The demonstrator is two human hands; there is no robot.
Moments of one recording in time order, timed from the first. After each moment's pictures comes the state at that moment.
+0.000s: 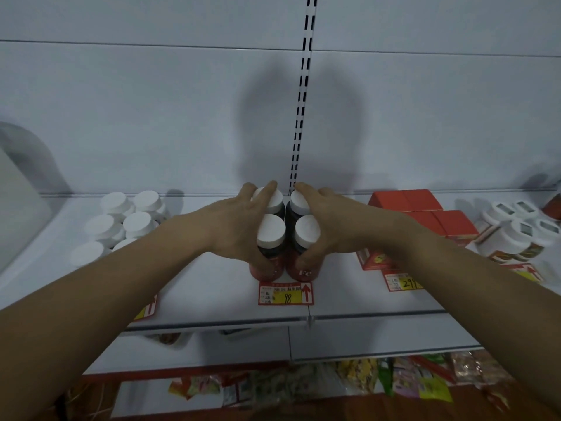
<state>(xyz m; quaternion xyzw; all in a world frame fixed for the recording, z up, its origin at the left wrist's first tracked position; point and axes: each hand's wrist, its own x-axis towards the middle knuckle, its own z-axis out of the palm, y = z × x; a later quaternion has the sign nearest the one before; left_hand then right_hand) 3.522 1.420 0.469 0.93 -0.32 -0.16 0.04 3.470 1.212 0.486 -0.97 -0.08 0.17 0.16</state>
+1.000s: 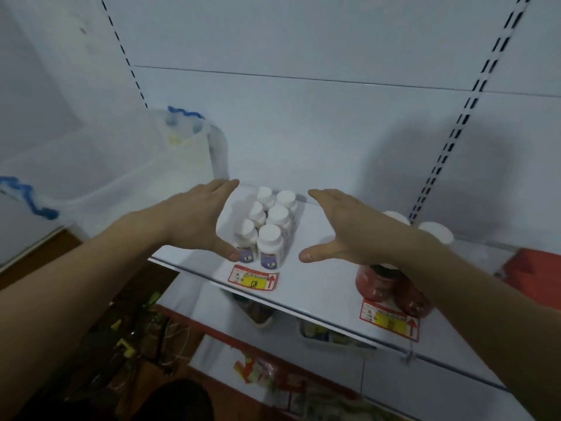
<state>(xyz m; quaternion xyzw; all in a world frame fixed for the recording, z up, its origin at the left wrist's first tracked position) 3.461 1.647 0.518 0.99 -0.11 -0.09 0.01 3.486 1.357 0.513 -0.94 -0.30 0.11 0.13</state>
